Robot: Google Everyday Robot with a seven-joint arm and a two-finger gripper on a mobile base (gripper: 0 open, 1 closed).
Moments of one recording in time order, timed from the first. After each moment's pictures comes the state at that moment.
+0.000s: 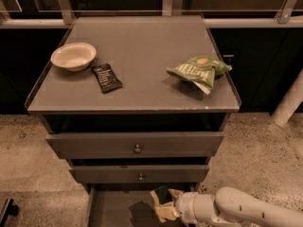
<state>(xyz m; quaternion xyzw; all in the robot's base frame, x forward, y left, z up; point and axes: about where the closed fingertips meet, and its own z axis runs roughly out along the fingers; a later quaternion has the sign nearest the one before) 0.397 -0.050 0.444 -0.32 0.82 0.36 0.30</state>
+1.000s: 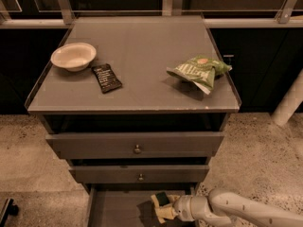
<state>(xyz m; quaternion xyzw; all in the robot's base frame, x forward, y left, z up) 0.424 -0.056 0.332 -0.28 0.82 0.41 0.26</state>
